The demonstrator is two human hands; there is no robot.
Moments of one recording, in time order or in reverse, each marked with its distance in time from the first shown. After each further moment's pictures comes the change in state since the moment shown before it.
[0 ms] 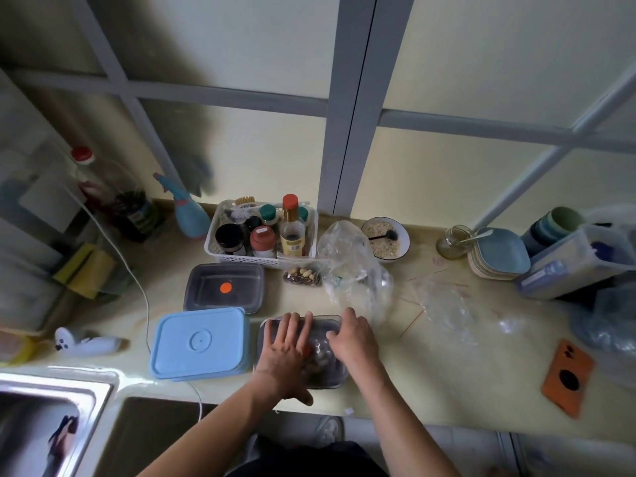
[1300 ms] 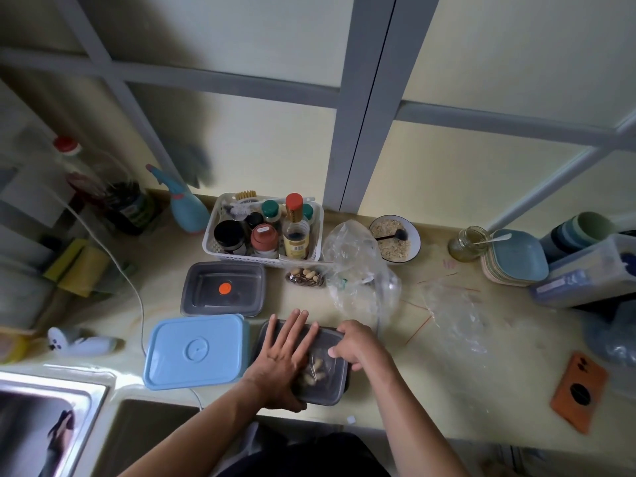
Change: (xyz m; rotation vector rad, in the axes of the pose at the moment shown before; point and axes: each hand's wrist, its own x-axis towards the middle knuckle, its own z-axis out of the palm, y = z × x) left_hand 0.021 -0.034 0.026 -0.029 0.079 0.219; right_hand 0.049 0.004 -0.002 0.009 -0.424 0.085
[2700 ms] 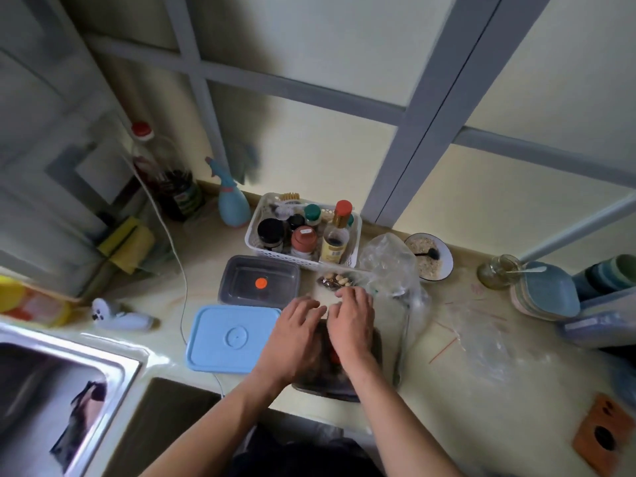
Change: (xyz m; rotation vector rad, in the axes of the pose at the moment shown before) left_hand -0.015 -0.032 -0.022 -0.385 0.690 -0.099; right_hand 0.015 -0.074 0.053 0.002 0.916 -0.461
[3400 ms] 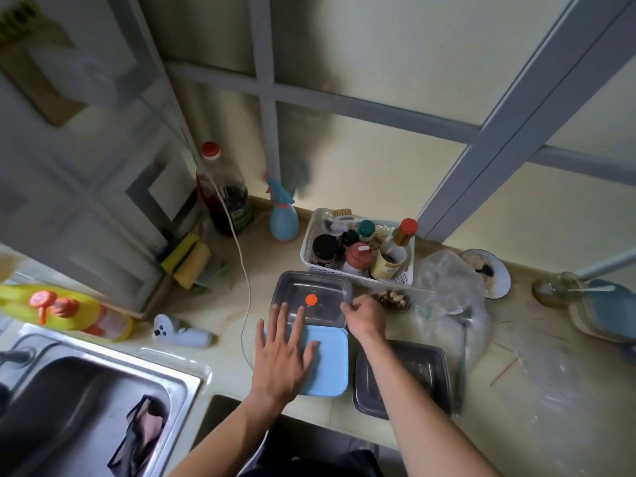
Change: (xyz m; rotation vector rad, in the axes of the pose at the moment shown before) left_hand -0.062 -0.112 -0.042 0.287 -0.170 -0.431; right_hand 0.035 -0.086 0.063 0.174 -0.388 0.368
